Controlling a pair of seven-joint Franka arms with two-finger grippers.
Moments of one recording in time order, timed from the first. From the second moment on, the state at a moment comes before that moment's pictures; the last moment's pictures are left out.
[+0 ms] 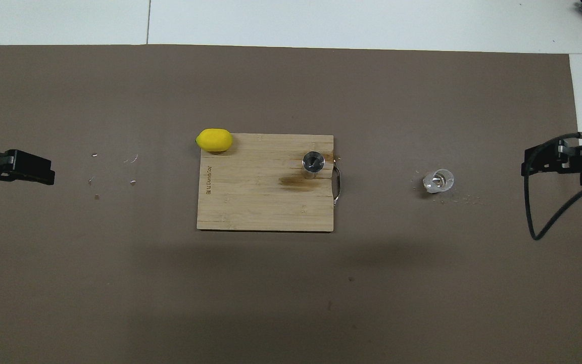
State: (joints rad) left arm 0.08 -0.06 -0.15 -1.61 -0.02 1.52 -0.02; right arm 0.02 -0.02 -0.03 -1.61 -0.02 1.54 0.18
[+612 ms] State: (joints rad) left arm 0.08 -0.06 -0.15 -1.61 -0.02 1.52 -0.02; right arm 0.04 -0.02 -0.02 -1.61 -0.02 1.54 0.18
